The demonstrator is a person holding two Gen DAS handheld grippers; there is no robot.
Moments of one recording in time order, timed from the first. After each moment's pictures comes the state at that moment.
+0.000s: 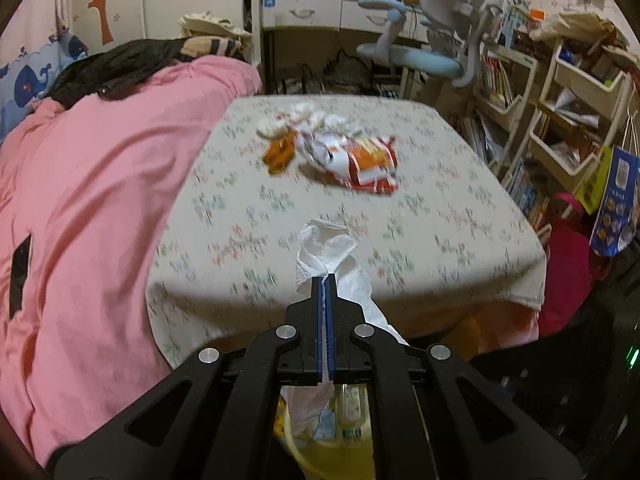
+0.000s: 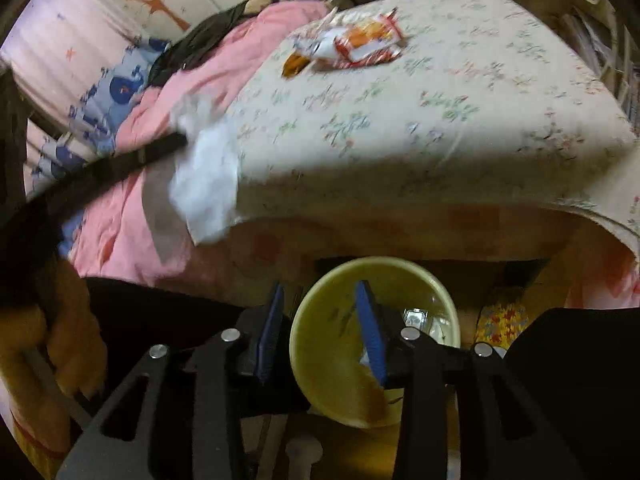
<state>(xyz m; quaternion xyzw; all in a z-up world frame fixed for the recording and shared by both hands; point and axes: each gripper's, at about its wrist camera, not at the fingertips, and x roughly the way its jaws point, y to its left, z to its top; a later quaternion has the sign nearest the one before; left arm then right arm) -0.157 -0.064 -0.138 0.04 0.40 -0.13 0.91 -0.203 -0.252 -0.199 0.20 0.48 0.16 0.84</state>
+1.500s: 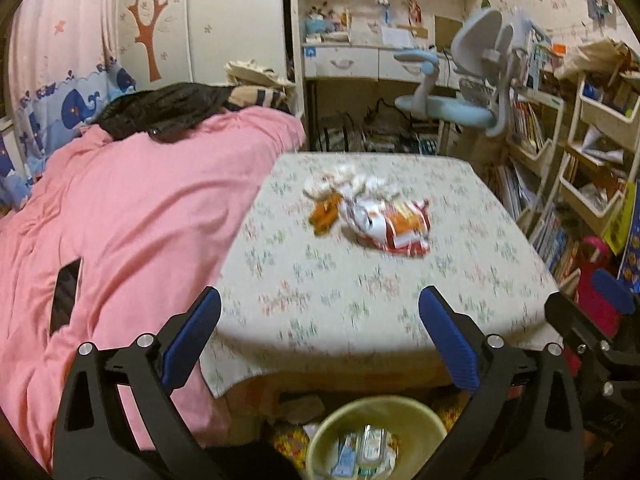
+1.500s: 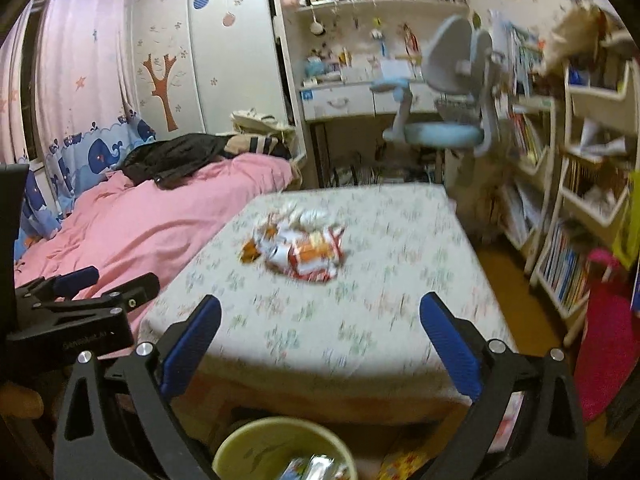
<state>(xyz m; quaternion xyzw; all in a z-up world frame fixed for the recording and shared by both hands) -0.159 -0.055 -0.086 0.03 0.31 -0.05 0.95 -0.198 -0.270 -0.101 0.06 0.23 0.02 0.97</state>
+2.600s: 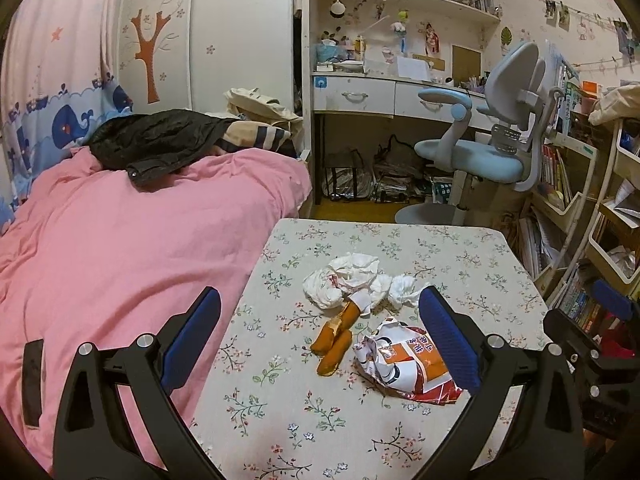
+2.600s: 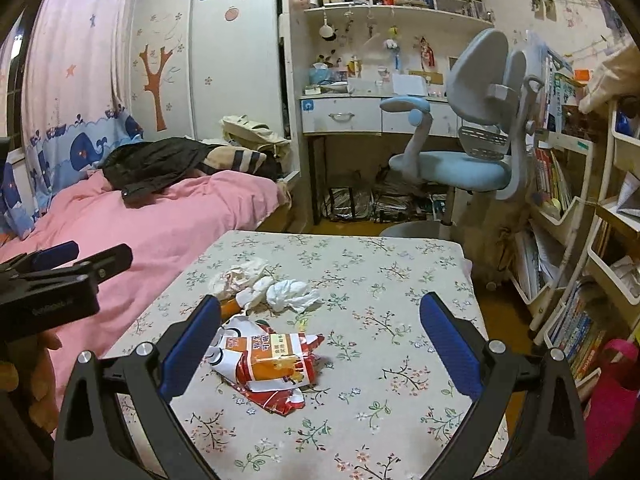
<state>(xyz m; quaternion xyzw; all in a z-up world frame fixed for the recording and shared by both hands) 0.015 -0.071 -0.068 0.01 0.26 -0.04 0.96 -0.059 -0.284 -0.082 0.02 0.22 0.03 0.98</state>
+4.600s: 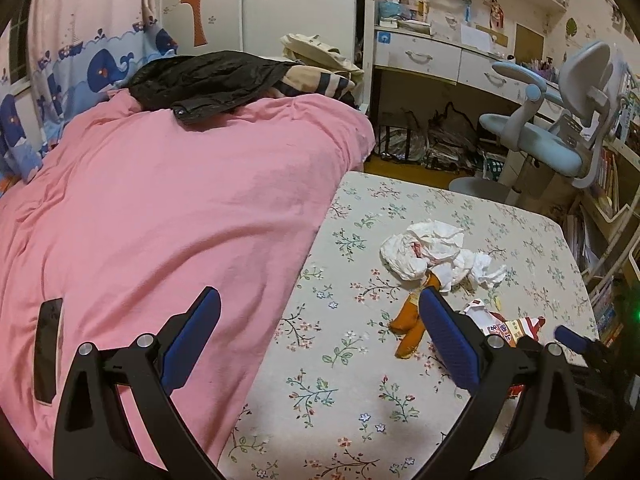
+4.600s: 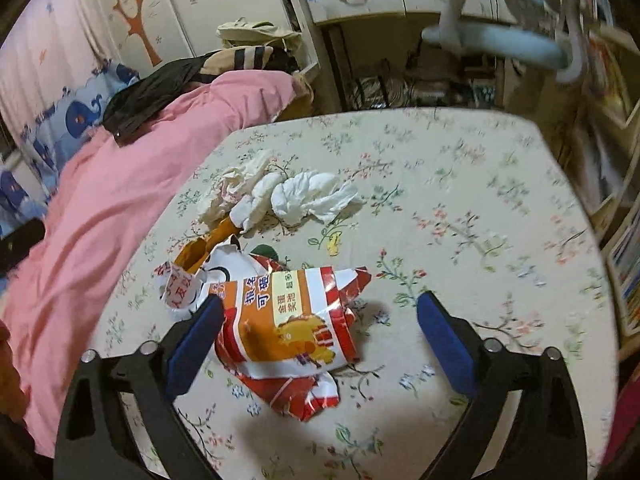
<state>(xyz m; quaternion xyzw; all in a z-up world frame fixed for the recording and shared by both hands) 0.052 -0.008 -0.092 -0.02 0.35 0.04 0.94 0.041 -0.285 -0.172 0.11 0.40 0.10 0.90</state>
